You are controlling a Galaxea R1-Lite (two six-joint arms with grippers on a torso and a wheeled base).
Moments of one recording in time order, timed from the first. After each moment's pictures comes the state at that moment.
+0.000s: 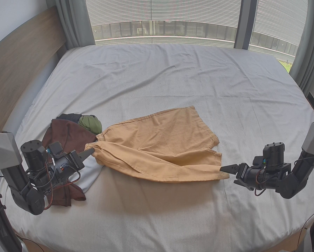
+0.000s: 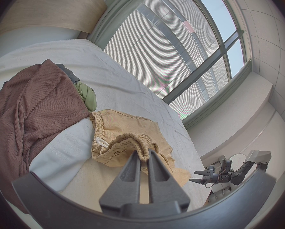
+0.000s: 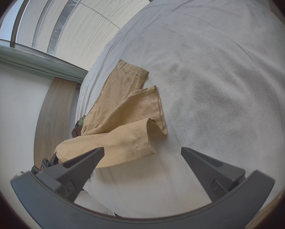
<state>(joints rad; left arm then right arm) -0.09 2.07 -0.35 -1.55 -0.43 -0.60 0.20 2.08 -0.48 -0.95 0.32 0.73</state>
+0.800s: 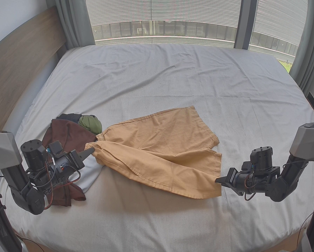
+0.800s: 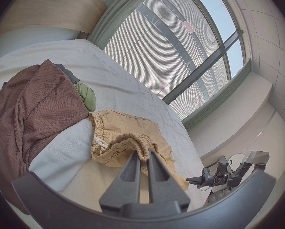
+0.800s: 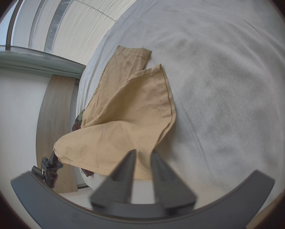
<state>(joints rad) -0.09 2.07 -0.35 -1.55 -0.43 -0.60 0.28 2.17 -0.54 -0.95 0.33 0.82</state>
